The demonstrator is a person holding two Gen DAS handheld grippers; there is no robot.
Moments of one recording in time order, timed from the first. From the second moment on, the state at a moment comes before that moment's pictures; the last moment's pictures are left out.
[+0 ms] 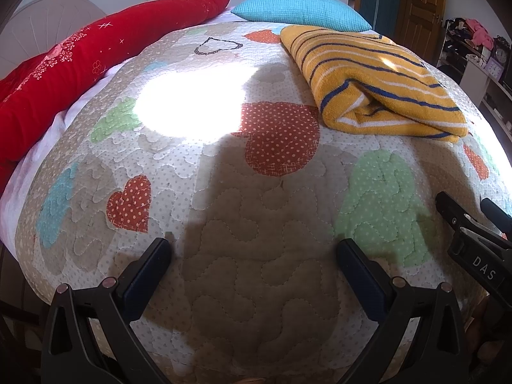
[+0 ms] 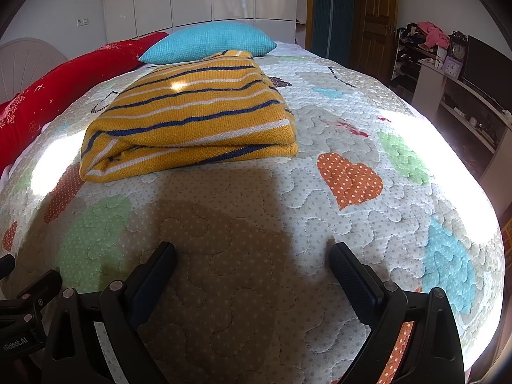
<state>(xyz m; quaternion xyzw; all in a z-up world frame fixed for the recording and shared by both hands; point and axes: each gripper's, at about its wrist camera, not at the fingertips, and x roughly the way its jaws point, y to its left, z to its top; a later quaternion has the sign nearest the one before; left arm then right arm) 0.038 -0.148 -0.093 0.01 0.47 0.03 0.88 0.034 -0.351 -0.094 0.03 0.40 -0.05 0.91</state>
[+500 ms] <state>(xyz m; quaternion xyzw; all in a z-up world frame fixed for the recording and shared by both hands) 0.025 -0.154 -0.082 0.00 0.47 0.03 0.88 0.023 -0.350 -0.084 0.03 0.40 -0.05 0.92</state>
